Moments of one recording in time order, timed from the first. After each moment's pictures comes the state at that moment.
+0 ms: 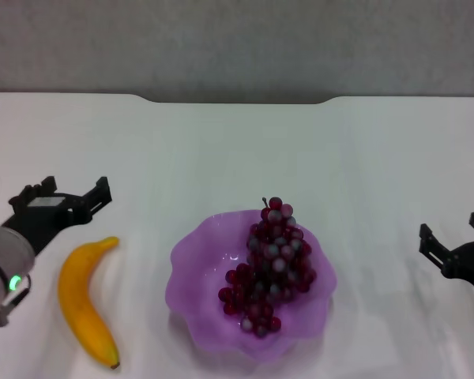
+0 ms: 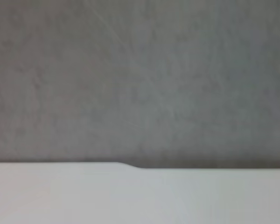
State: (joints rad) left arm -0.02 -2.04 -1.28 -1.25 2.30 0.03 0.39; right arm 0.29 2.01 0.84 0.39 -2.42 -0.85 0.04
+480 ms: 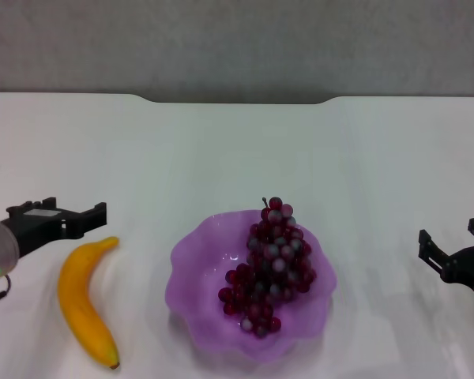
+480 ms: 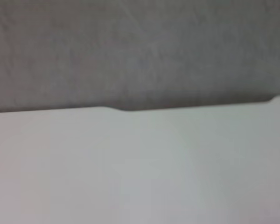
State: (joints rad) left arm -0.07 -2.04 -1.51 -1.36 2.37 -0.46 0.43; right arm 0.29 2.01 0.84 0.39 -2.41 -0.81 0.04
